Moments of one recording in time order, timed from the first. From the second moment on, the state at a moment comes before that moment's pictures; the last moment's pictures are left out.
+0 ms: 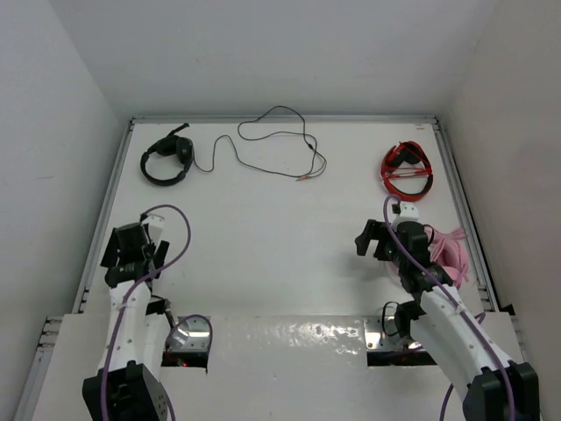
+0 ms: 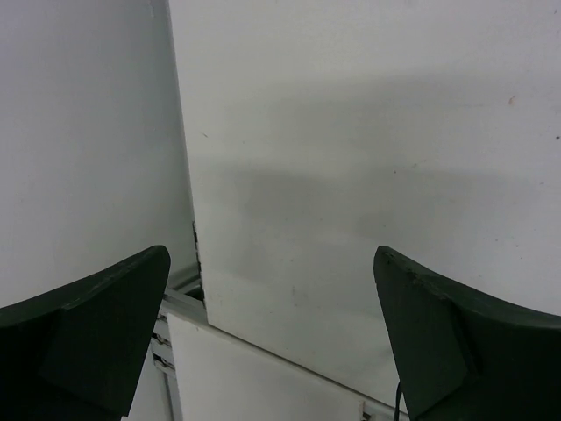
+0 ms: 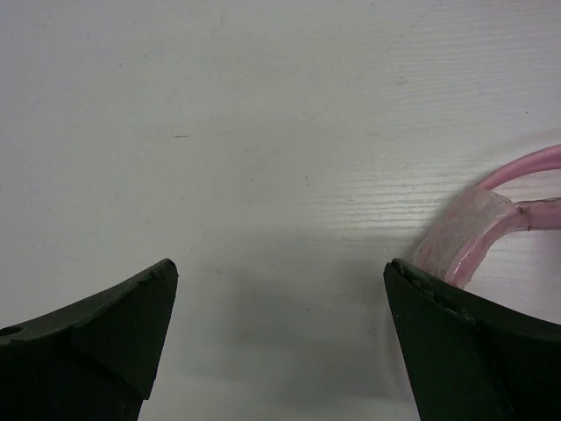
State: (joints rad) left arm 0.29 0.65 0.33 -0.51 -0.33 0.59; right arm 0.20 0.67 0.23 -0.16 0.01 0.32
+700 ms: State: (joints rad) left arm 0.31 2.13 1.81 -0.79 -0.01 -0.08; right arm 0.20 1.01 0.49 0.06 -0.04 0.31
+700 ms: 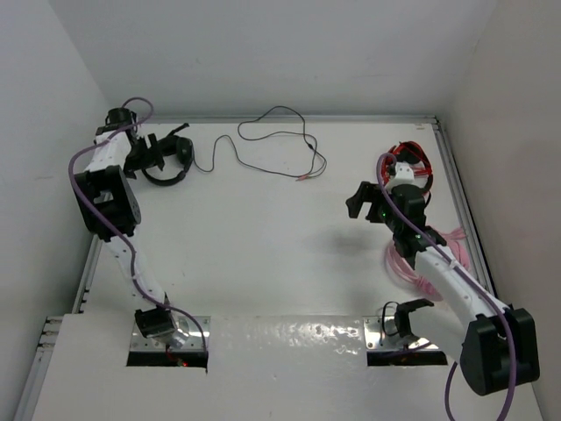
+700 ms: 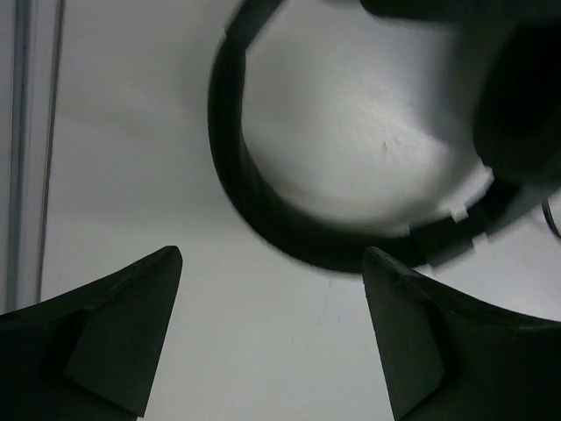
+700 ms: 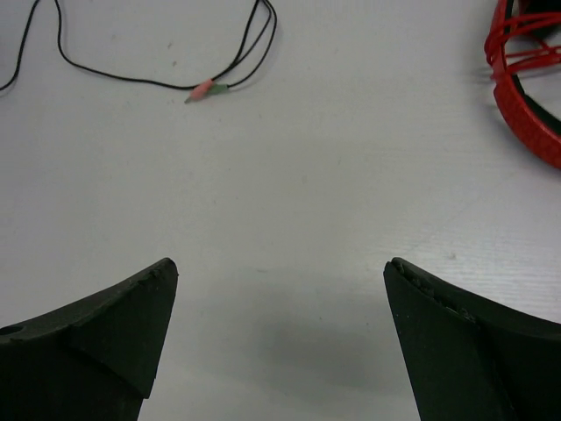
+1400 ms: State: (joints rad) left arm 0.29 2.29 1.92 -0.73 0.08 -0.14; right arm 0.26 1.10 0.64 -0.11 -0.11 0.07
